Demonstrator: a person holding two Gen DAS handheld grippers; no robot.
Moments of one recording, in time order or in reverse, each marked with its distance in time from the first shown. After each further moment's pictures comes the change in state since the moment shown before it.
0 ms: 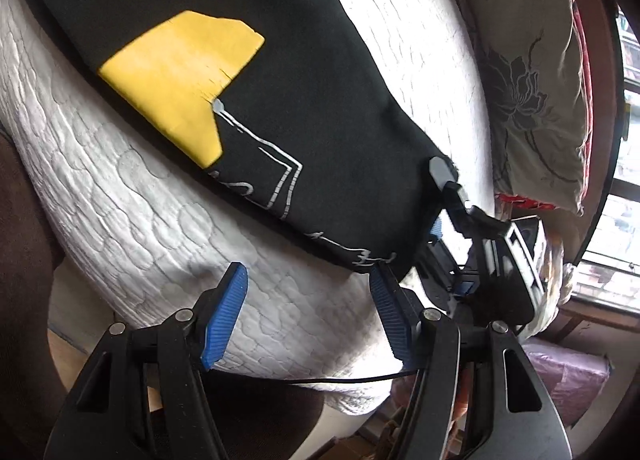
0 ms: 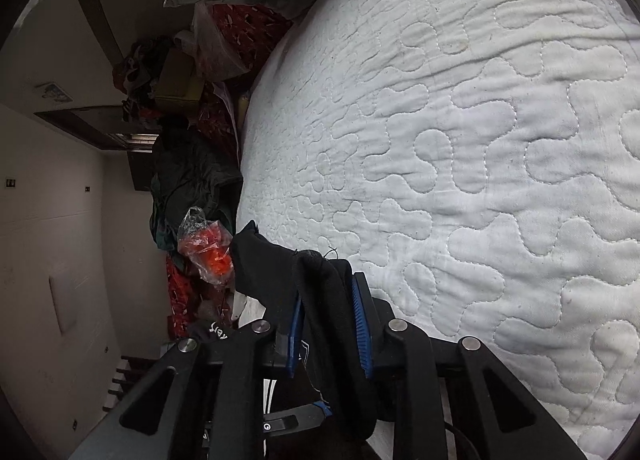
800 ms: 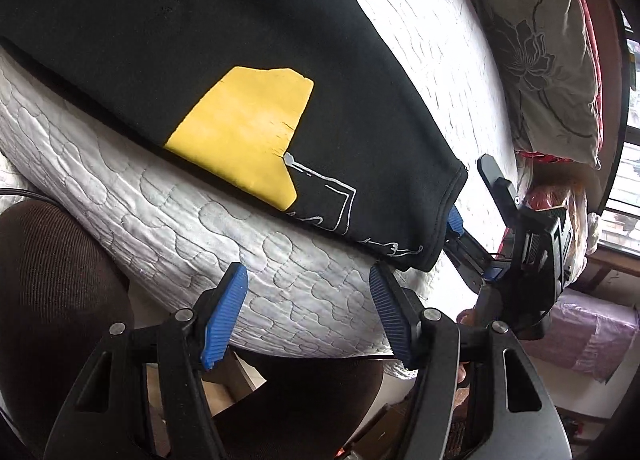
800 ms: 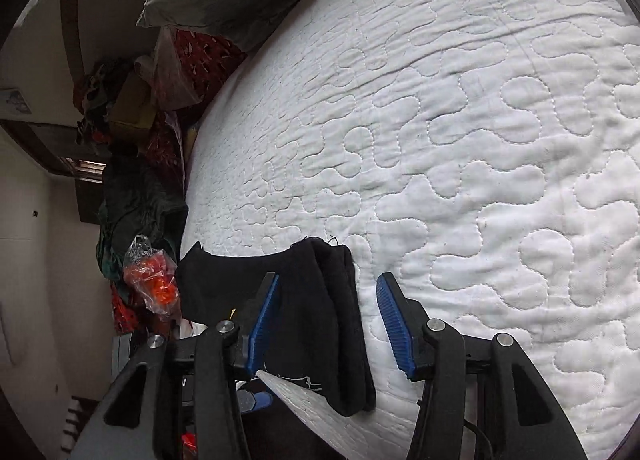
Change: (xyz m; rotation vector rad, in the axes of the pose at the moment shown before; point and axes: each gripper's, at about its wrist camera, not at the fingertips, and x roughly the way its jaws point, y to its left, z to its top) left arm -0.019 0.003 0.034 0.153 0.108 0.124; right arm -0.015 0.006 -0.032 0.012 -0.167 -0.204
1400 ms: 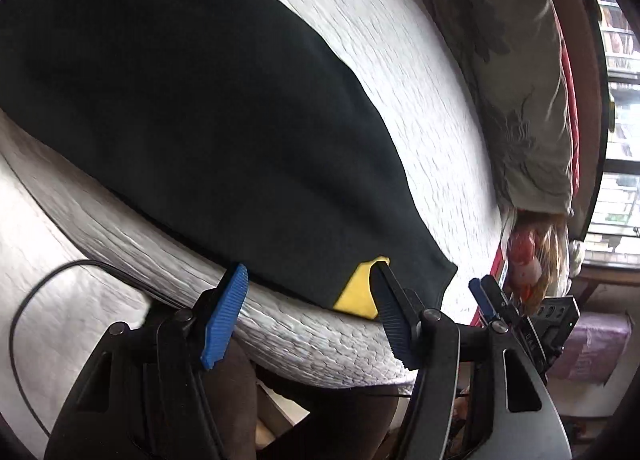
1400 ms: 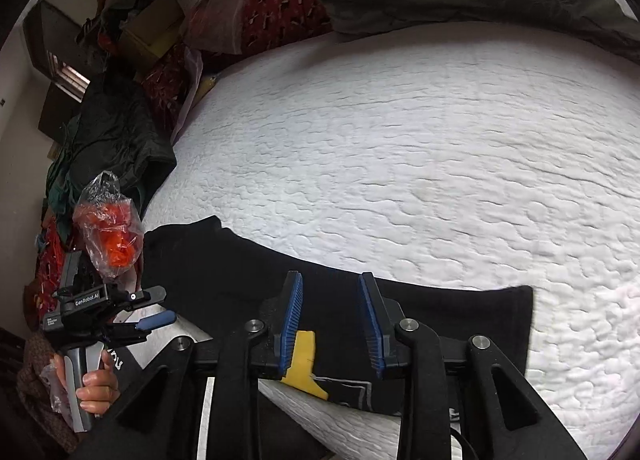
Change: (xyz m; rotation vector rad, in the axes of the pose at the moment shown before) left arm -0.088 0.065 0.067 0.042 -0.102 -0.028; right arm 0.029 0.146 -0.026 -0.317 -0.054 -0.309
